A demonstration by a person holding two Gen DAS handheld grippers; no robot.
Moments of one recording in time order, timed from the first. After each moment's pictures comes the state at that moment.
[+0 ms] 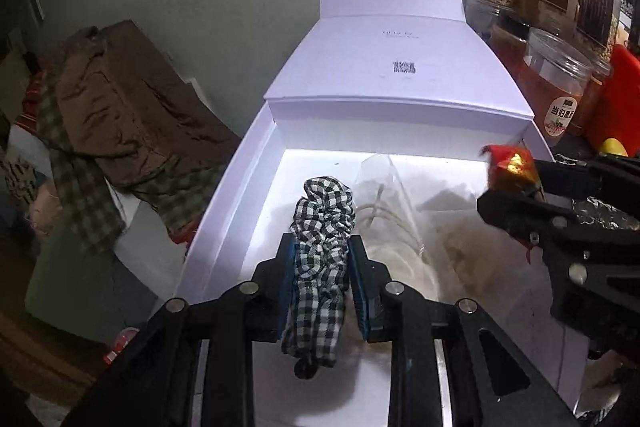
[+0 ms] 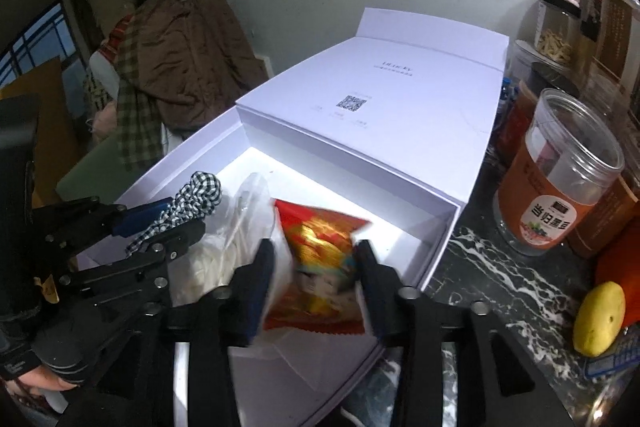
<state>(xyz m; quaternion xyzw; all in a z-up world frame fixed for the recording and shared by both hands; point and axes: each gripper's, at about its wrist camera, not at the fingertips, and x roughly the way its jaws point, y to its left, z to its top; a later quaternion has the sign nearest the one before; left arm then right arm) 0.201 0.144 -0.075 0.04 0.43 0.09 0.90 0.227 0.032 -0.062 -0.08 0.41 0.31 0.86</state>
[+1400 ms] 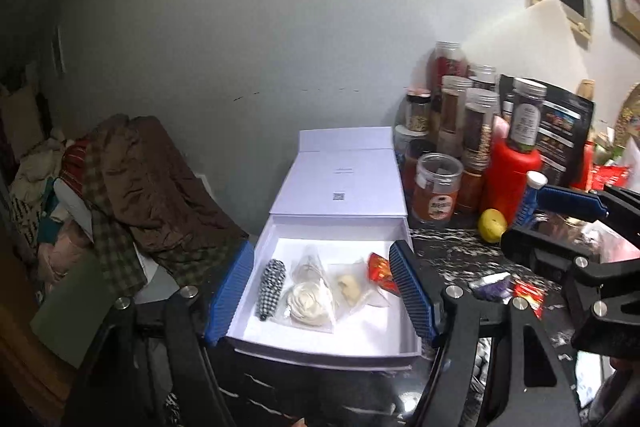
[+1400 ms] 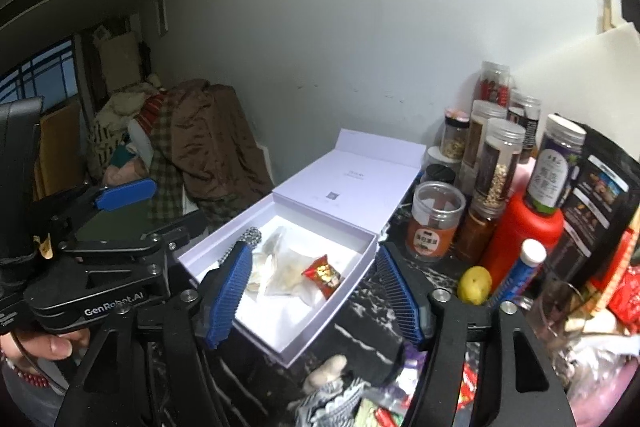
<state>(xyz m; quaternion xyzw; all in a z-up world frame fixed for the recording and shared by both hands) 0.052 0.097 0.076 0.04 0.28 0.04 0.96 0.055 -0.052 0.080 -0.06 0.26 0.27 0.92</state>
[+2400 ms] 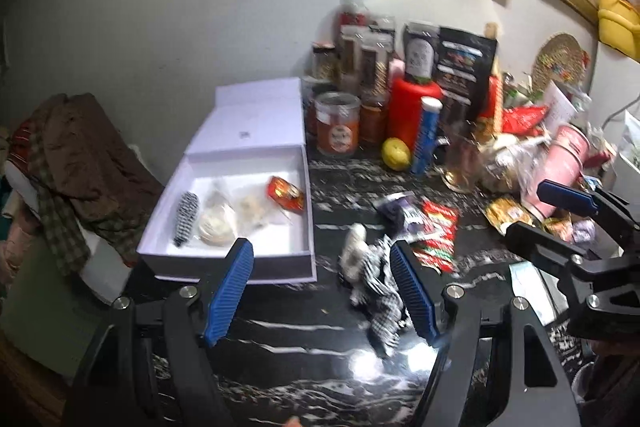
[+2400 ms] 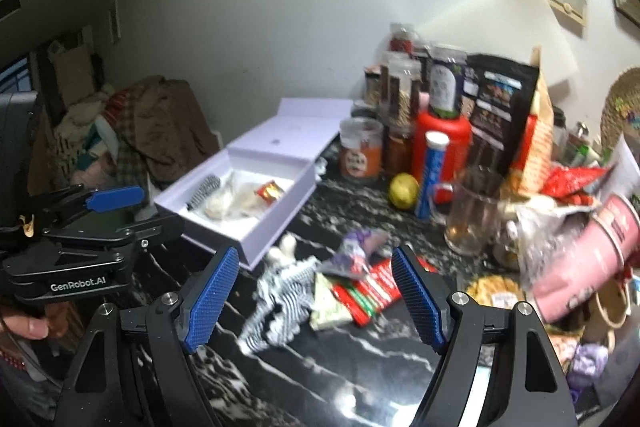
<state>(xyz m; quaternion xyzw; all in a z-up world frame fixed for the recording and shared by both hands) -0.022 0.042 0.030 0.03 0.33 -0.09 0.94 -0.048 -0.133 0.030 -0.03 0.28 0.17 0.94</state>
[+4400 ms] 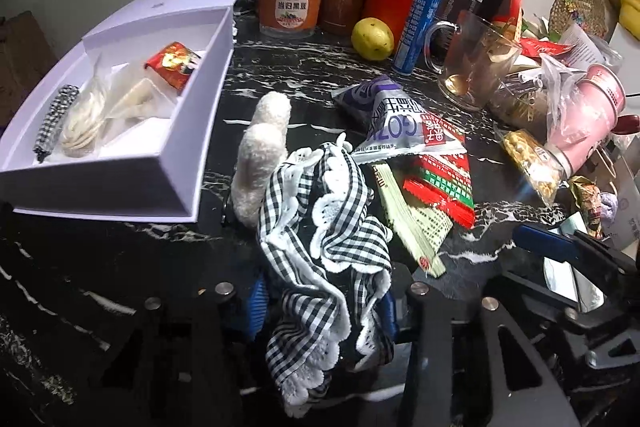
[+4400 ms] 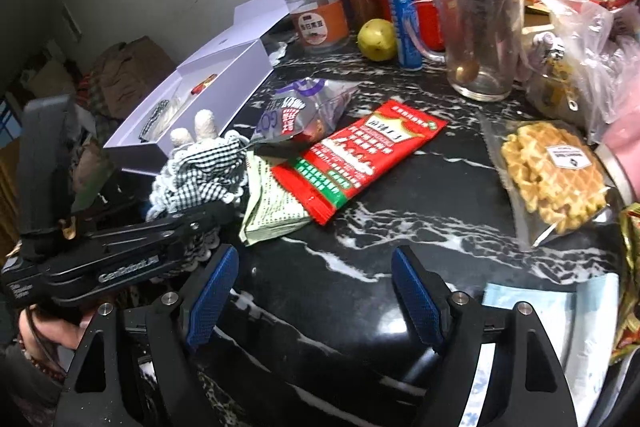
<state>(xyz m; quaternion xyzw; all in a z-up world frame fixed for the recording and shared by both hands) 0.049 -0.012 -0.103 -0.02 0.46 -0.14 0.88 0.008 -0.181 -0.096 0.06 0.43 0.18 0.88</state>
